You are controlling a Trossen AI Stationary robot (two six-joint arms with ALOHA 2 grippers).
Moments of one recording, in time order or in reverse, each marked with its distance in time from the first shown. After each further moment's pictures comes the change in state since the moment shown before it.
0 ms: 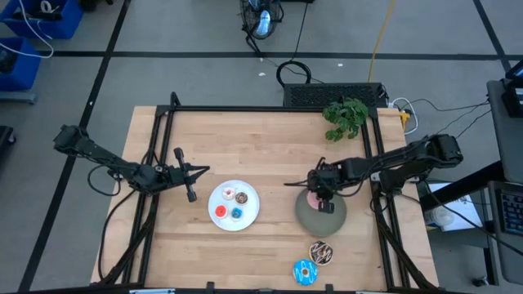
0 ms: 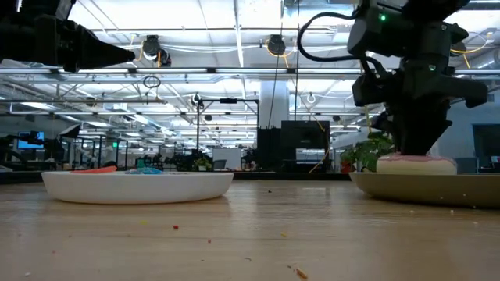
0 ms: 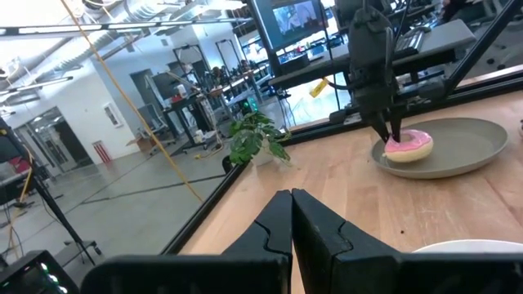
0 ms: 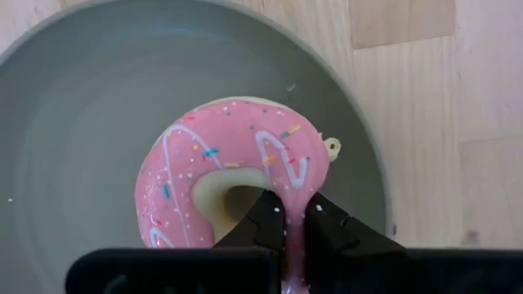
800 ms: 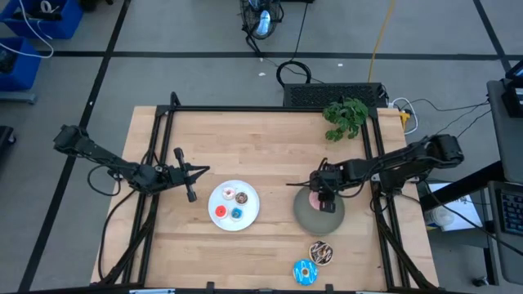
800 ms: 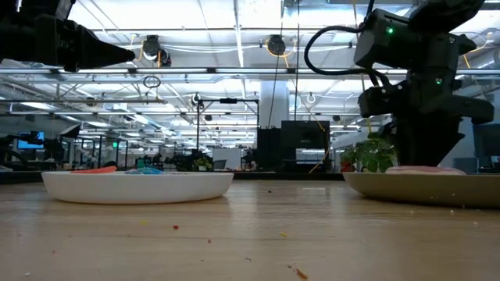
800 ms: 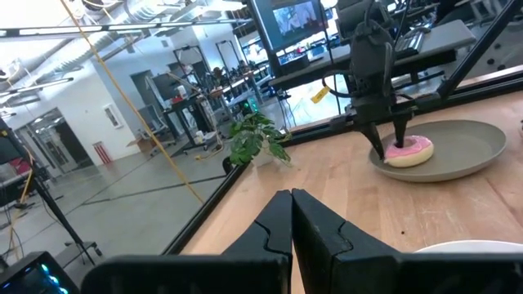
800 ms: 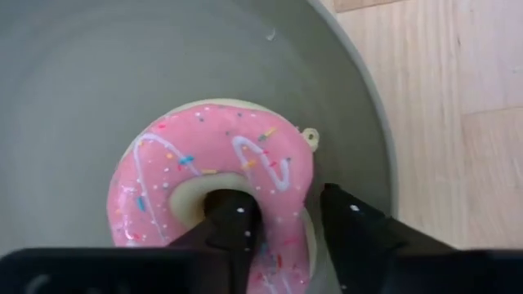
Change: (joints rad) left arm 0.000 0.000 0.000 0.004 0.001 0.005; right arm 0.000 -0.008 -0.076 0.064 0.035 0.019
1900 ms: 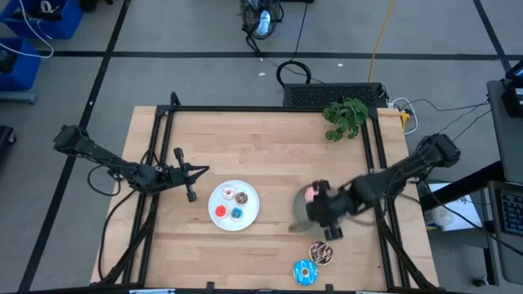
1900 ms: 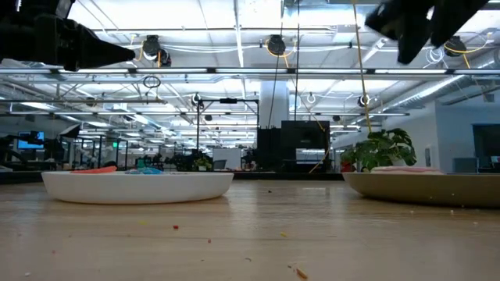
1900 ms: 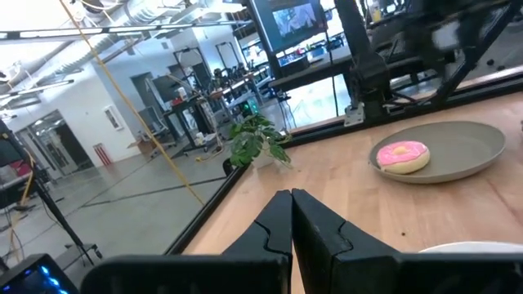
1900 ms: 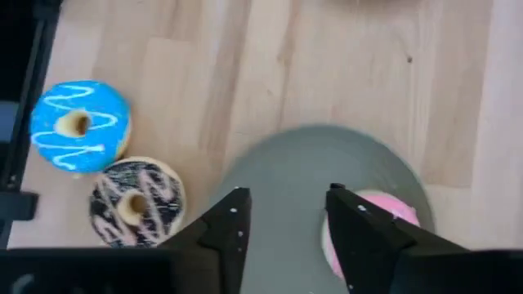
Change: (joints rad) left arm 0.000 0.000 0.000 0.005 0.002 0.007; right arm 0.363 0.030 0.524 -0.374 0.104 0.012
